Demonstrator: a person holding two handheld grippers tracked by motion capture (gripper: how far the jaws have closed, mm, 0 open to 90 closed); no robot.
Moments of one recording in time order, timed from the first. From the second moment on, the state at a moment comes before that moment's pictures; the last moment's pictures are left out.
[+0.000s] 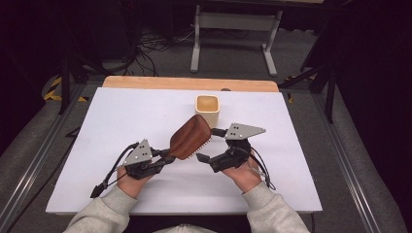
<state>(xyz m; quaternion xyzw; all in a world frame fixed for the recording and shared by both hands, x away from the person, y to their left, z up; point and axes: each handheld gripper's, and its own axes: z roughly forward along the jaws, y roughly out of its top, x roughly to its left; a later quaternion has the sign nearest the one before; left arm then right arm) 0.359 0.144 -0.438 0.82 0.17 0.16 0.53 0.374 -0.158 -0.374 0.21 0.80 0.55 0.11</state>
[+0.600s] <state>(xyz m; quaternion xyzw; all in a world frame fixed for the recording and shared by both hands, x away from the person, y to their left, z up) 0.358 0.143 -0.438 0.82 0.17 0.15 0.53 0.390 -0.130 -0.374 0.23 0.80 0.54 0.09</state>
